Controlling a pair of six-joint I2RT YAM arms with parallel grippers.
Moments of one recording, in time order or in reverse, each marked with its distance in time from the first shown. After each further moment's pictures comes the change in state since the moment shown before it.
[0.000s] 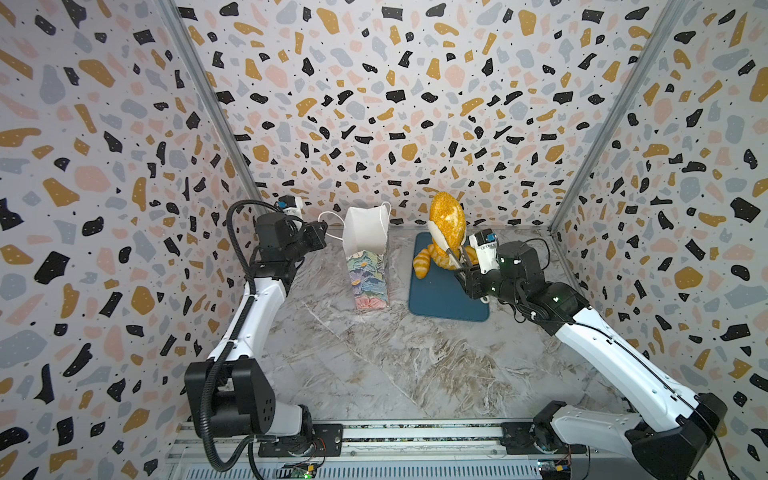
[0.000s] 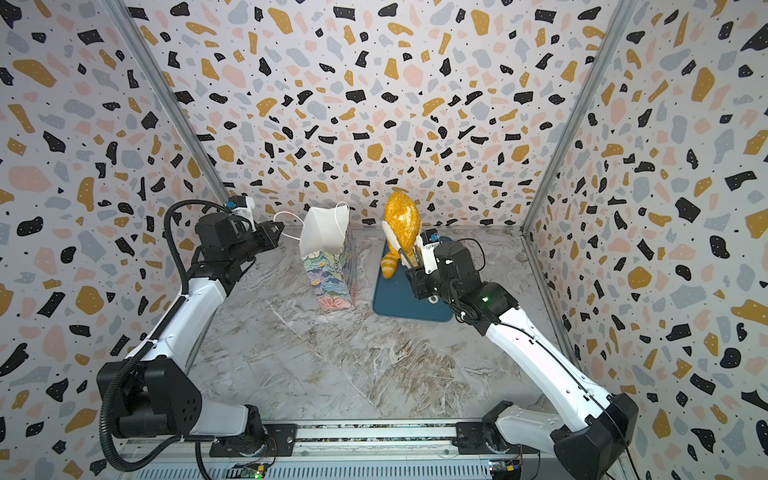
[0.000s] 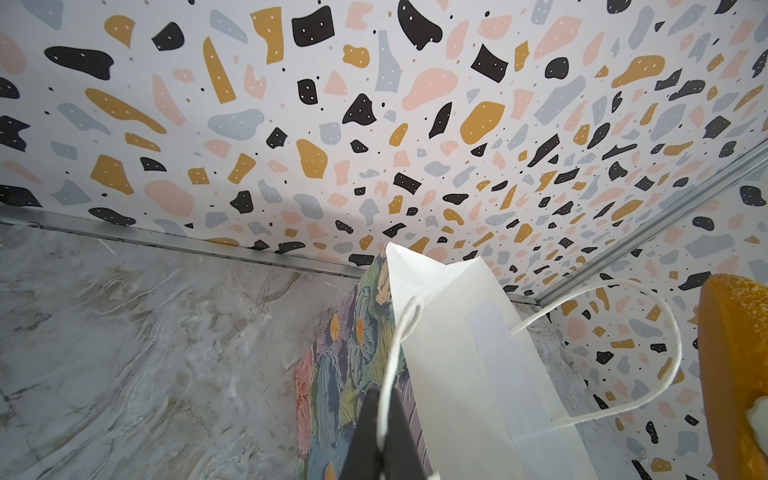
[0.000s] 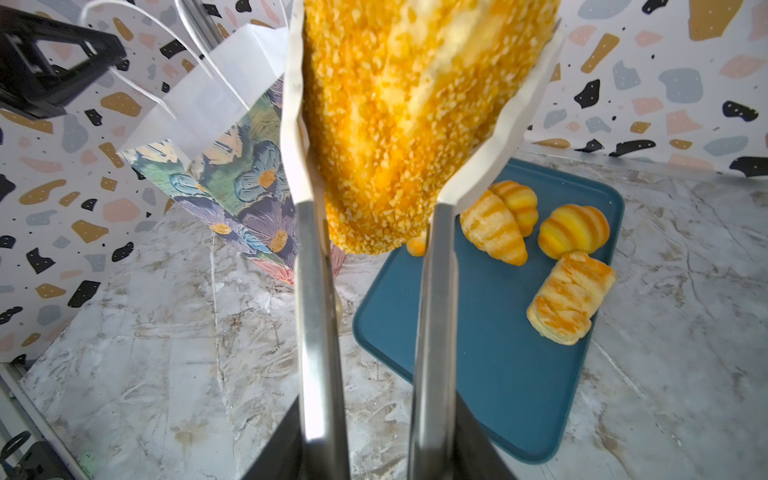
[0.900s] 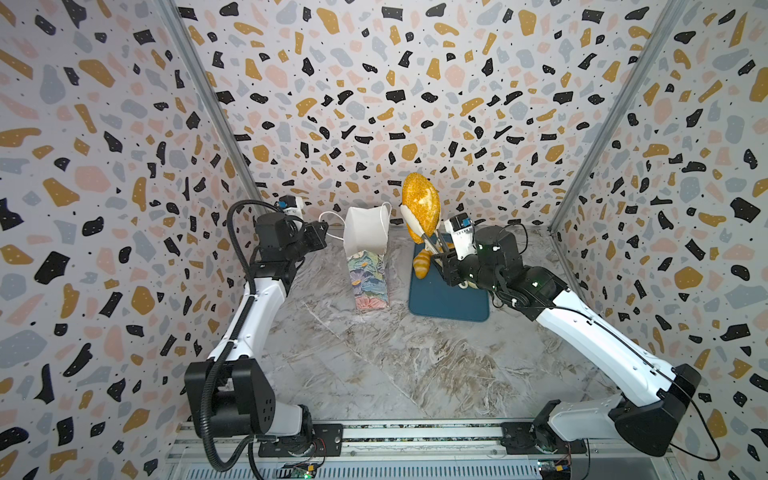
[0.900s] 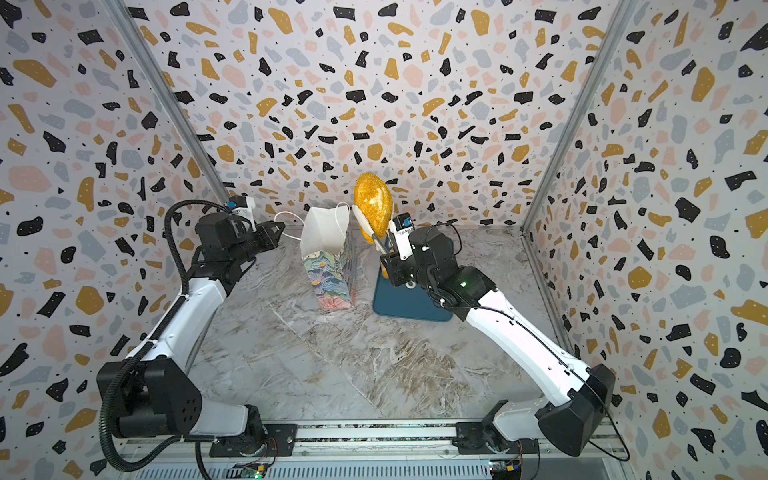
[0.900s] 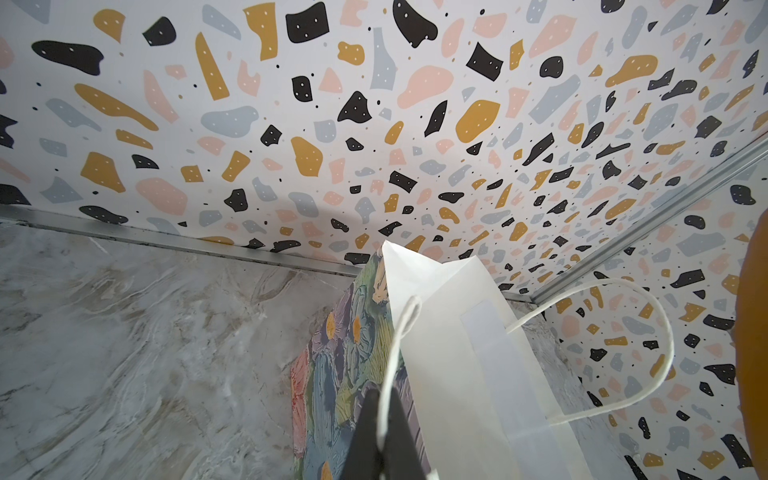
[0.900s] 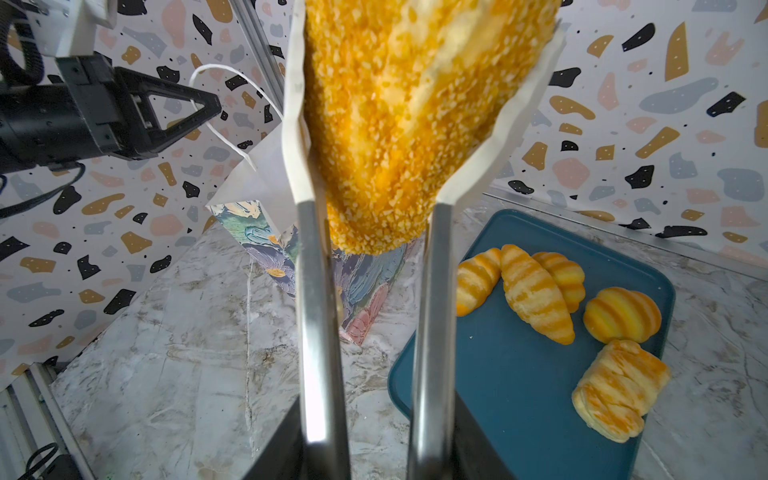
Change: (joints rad) left arm -0.005 0.000 0.000 0.001 0.011 -0.006; right arm 0.117 0.160 0.201 0.039 0.039 -0.031
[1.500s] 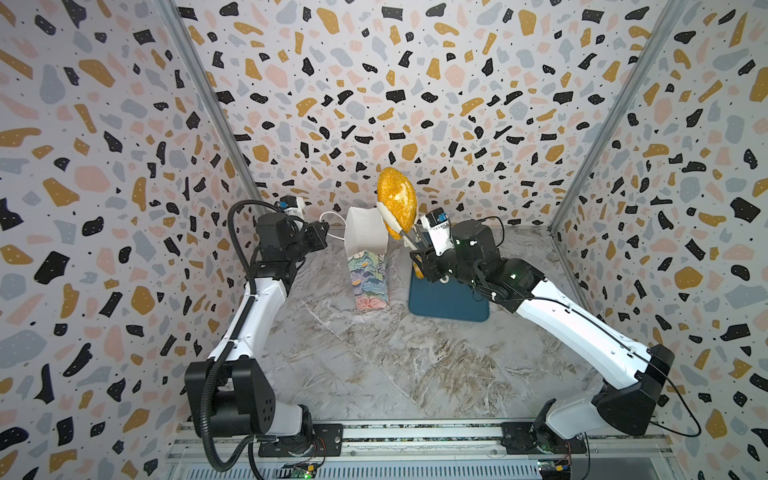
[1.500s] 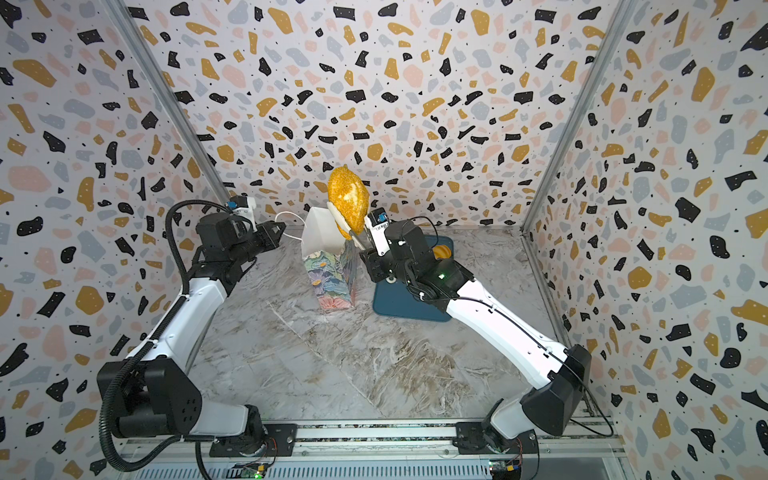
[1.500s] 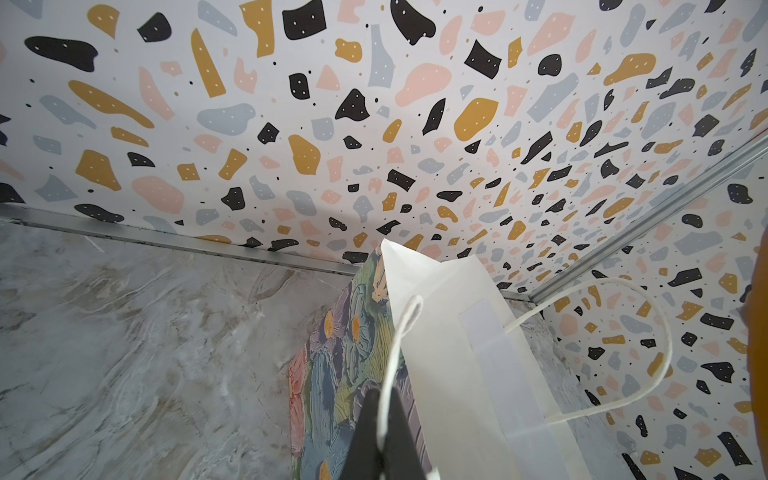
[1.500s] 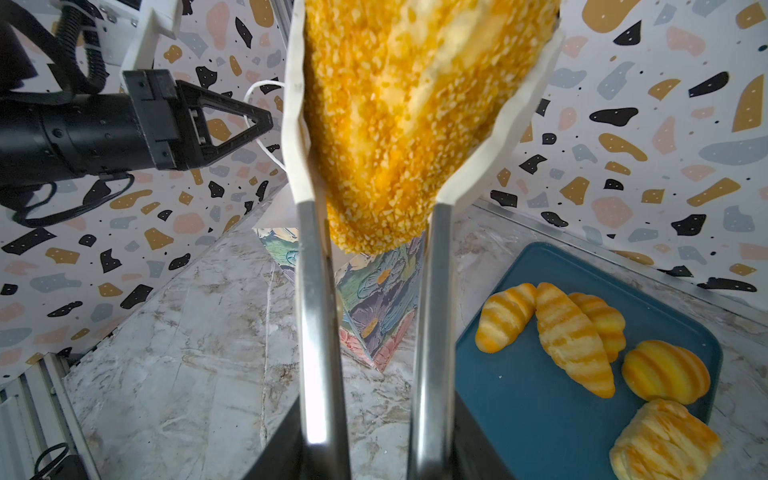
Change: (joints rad) left arm -0.004 0.000 -0.002 0.001 0.001 -0.001; right arm 0.091 0.137 0.147 0.006 0.031 -0.033
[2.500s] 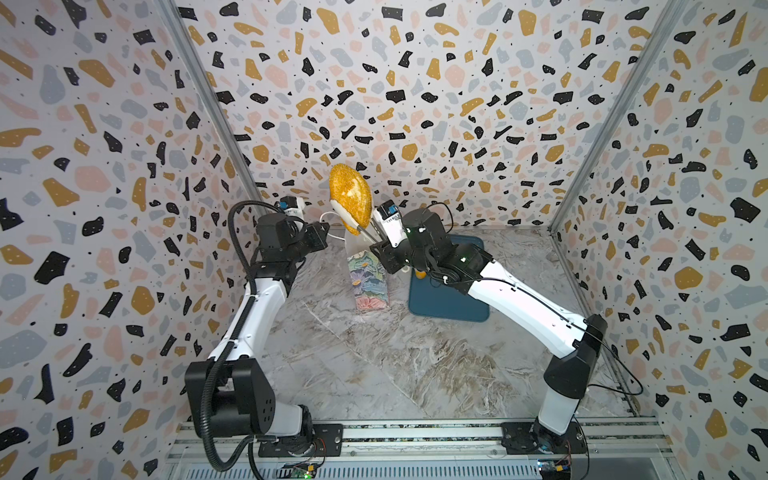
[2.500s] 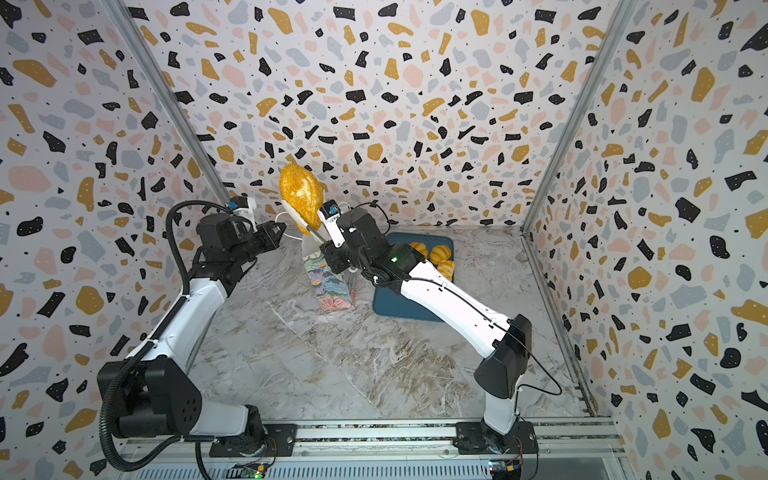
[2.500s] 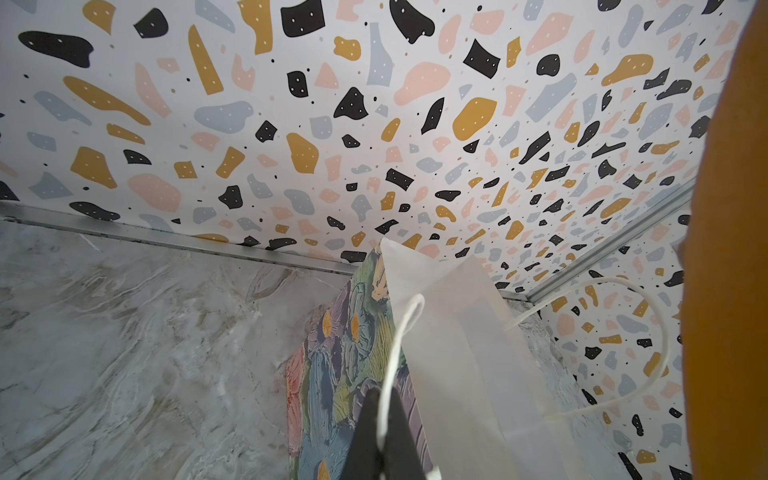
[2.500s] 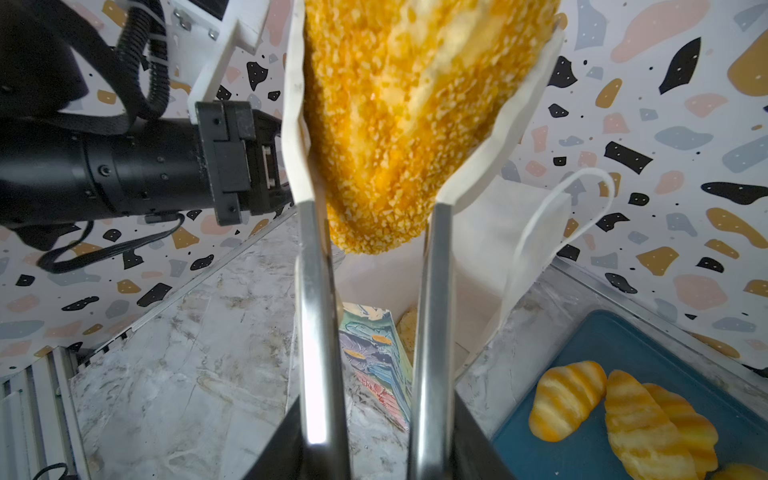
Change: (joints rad) left arm 0.000 0.000 -0.005 0.006 0.005 -0.006; right arm 0.089 0.337 0.396 -0.055 -0.001 -0.063
